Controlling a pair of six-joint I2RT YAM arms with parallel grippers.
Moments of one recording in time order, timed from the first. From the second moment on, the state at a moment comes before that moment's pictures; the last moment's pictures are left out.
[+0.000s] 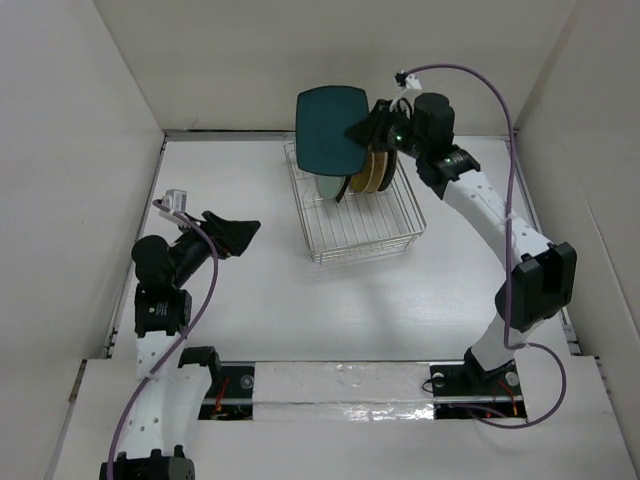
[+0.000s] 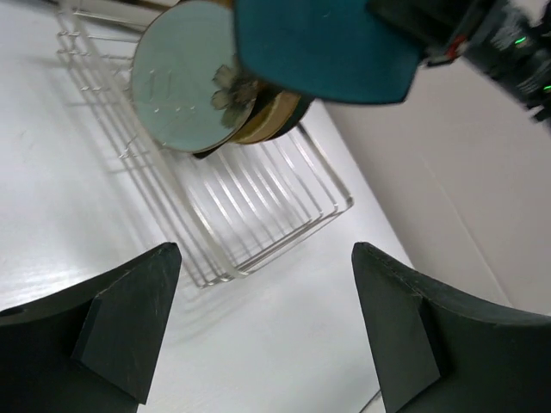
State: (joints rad) left arm 0.08 0.62 0.58 0.06 0.69 -0.71; right arm 0.45 1.67 1.59 0.00 -0.39 0.51
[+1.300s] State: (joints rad) left arm -0.24 0.45 0.64 -0.26 0.29 -0.38; right arm 0.60 2.33 2.44 -0.77 0.32 0.23
